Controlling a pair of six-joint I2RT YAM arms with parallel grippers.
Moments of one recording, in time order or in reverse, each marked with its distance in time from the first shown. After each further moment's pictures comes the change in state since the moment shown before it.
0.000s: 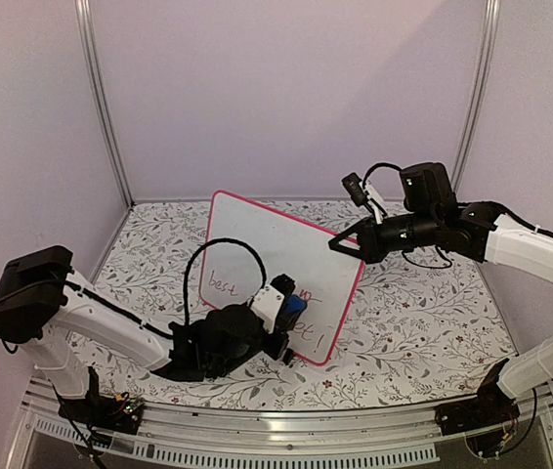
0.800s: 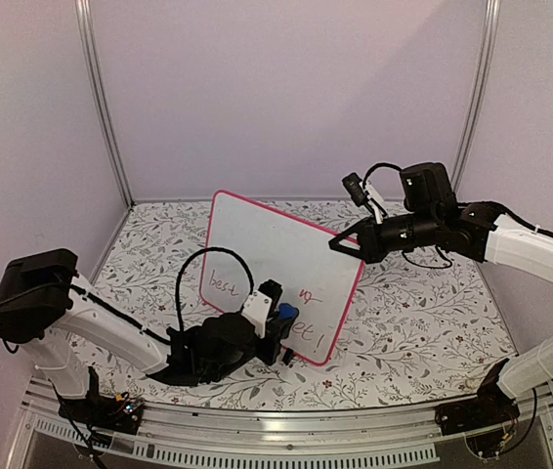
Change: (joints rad) left arm 0.002 0.011 -0.067 0.029 0.005 -0.163; right arm 0.000 0.000 0.000 -0.001 0.005 0.004
